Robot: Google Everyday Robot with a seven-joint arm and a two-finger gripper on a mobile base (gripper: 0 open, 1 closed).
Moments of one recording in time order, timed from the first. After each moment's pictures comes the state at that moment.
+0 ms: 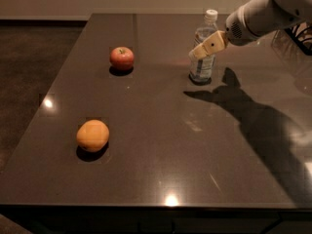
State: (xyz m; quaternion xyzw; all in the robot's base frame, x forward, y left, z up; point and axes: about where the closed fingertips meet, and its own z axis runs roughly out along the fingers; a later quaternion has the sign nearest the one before) arm 0.682 -0.174 0.936 -0.31 0.87 0.07 0.38
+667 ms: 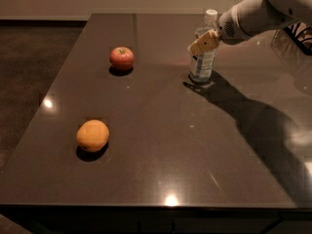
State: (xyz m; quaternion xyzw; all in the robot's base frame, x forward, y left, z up) arm 0.689 -0.152 0.935 -0.32 0.86 0.11 0.39
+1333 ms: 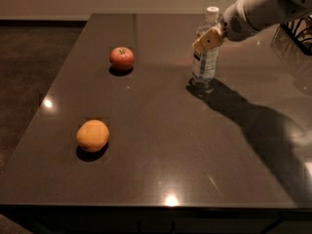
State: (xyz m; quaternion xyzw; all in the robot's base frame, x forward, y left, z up) arm 0.665 -0.146 0.953 -0.36 0.85 0.12 0.38
